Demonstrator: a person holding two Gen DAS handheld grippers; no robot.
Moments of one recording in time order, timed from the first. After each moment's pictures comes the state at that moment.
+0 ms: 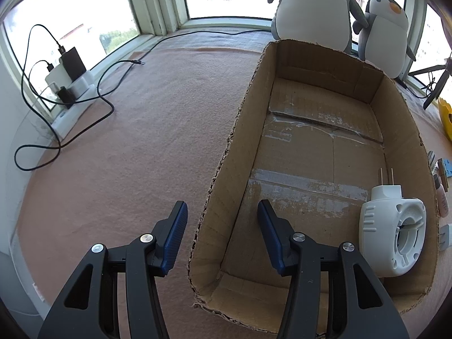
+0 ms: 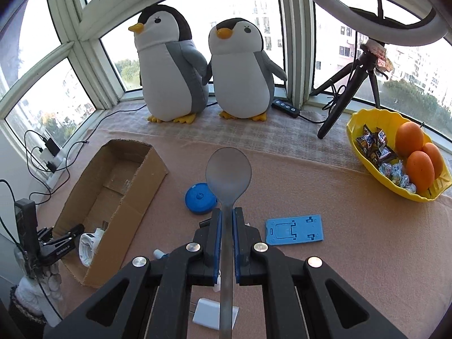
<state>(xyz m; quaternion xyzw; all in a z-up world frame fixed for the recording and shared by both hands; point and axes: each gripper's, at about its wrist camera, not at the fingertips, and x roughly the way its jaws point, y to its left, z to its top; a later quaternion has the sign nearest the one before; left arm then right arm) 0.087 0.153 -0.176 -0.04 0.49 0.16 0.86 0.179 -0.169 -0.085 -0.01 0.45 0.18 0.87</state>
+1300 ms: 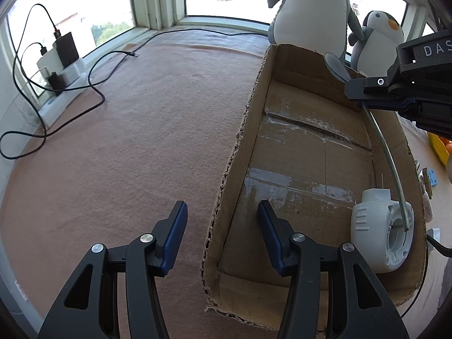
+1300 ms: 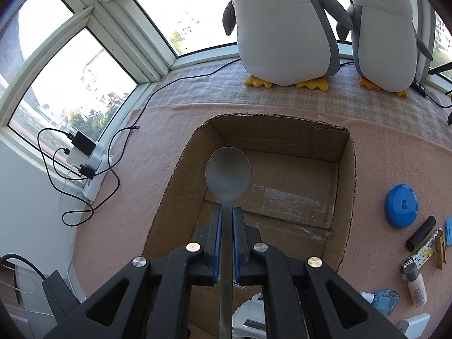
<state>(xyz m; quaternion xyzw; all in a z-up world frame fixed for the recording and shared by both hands) 0.081 0.166 -0.178 -0.09 0.48 0.12 0.86 0.202 0.055 -0.138 0.06 0.54 0.23 0.81</state>
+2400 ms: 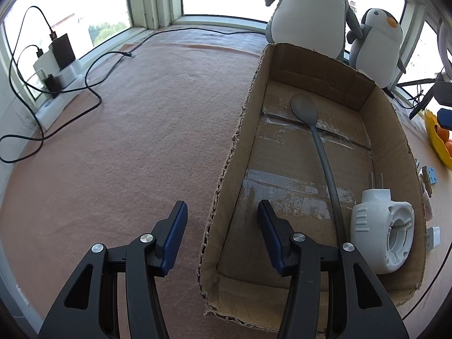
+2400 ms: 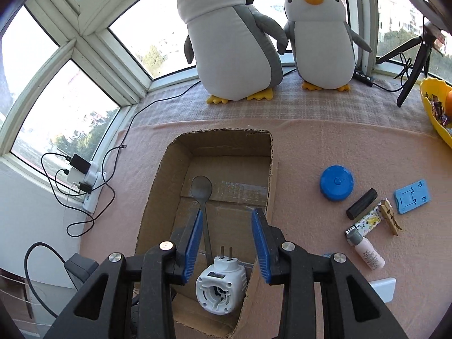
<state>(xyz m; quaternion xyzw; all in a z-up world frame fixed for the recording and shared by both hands) 0.085 0.167 -0.177 -0.09 0.48 0.12 0.86 0.171 -0.021 -0.081 0.09 0.52 0.17 0.83</state>
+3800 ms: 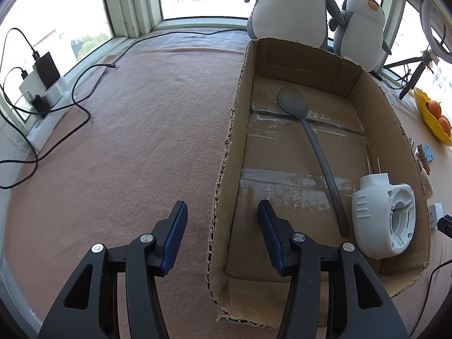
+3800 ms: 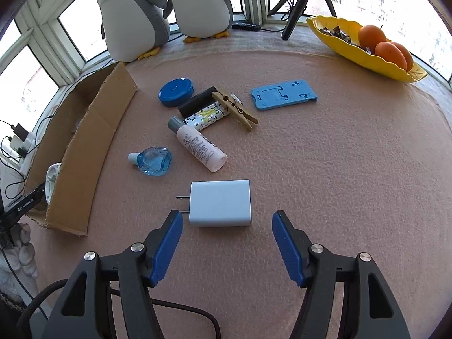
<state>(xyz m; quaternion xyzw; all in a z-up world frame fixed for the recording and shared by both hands) 0.086 0.168 -0.177 -0.05 0.49 0.08 0.87 0.083 -0.173 -0.174 0.03 0.54 0.06 0.84</state>
